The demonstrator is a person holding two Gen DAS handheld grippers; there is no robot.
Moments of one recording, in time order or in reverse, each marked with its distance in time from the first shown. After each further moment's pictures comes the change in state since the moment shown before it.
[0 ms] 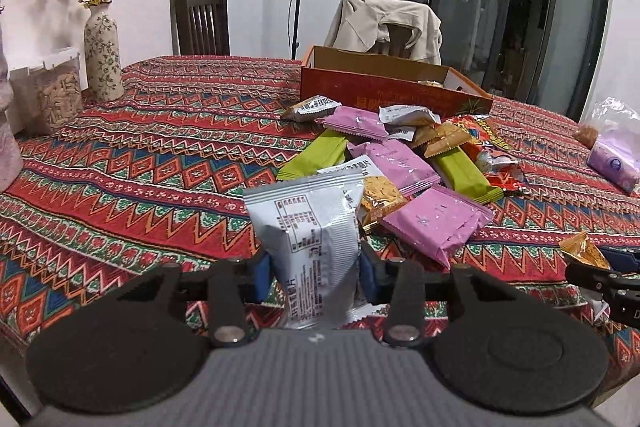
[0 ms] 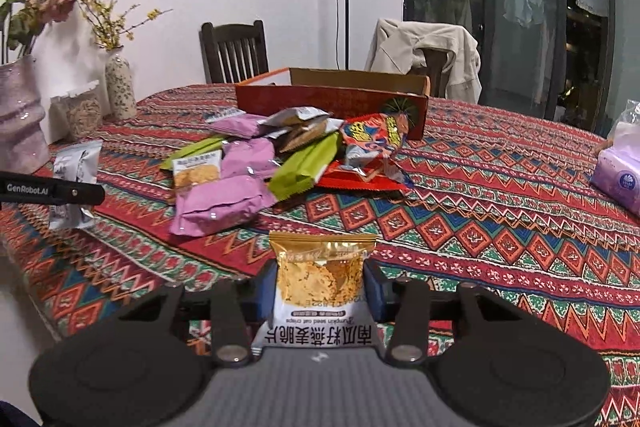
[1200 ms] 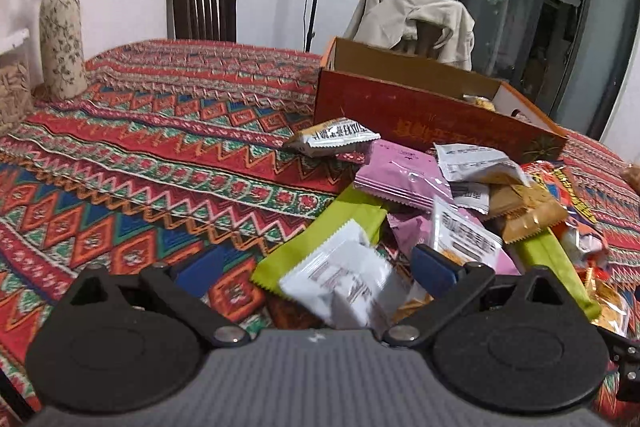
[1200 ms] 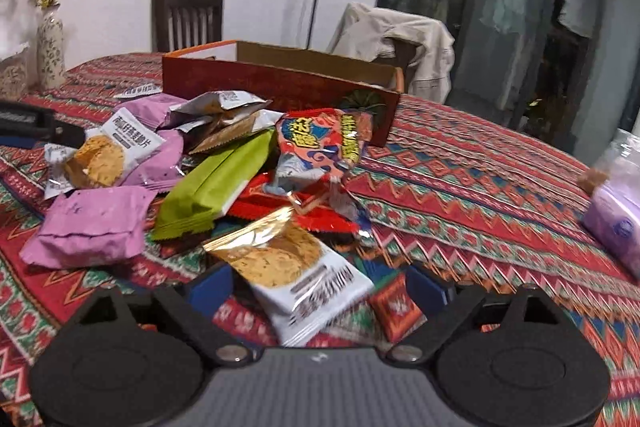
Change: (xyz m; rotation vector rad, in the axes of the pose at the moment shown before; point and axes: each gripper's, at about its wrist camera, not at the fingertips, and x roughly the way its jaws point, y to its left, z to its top) left arm 0.153 0.013 0.068 -0.074 0.041 0.013; right arm 0.115 -0.029 0.042 -0.092 0.076 -0.167
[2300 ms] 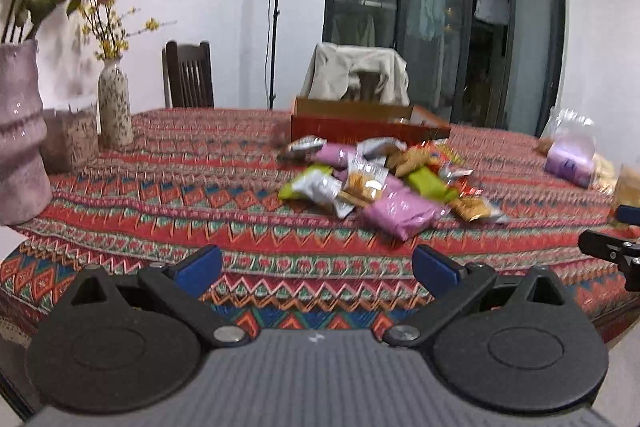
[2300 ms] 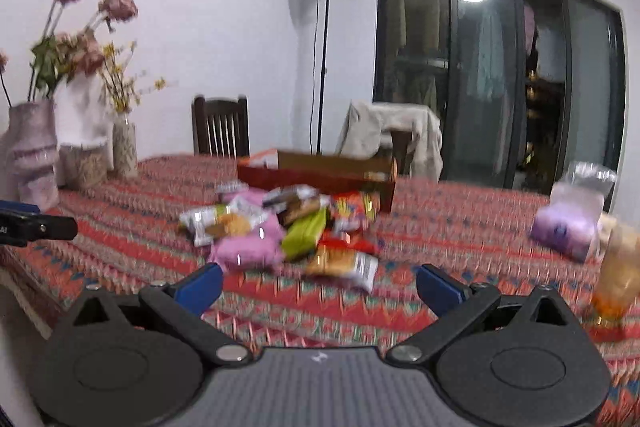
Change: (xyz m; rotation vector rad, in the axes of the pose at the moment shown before) left arm -0.228 0.030 -0.113 0.160 -0.198 -0.089; right arm -0.217 0.044 -0.075 0.093 -0.293 0.021
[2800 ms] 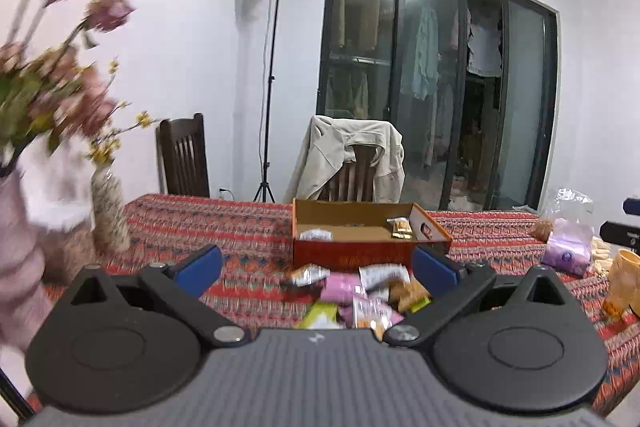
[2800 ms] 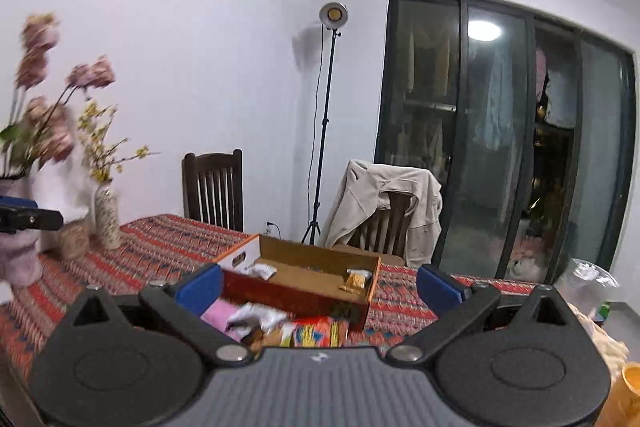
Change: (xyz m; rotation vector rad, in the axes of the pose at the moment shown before) left arm -0.009 0.017 0.128 -0.020 -0.175 -0.032; right arm 0.016 -0.053 0.160 -0.069 -0.130 0.018
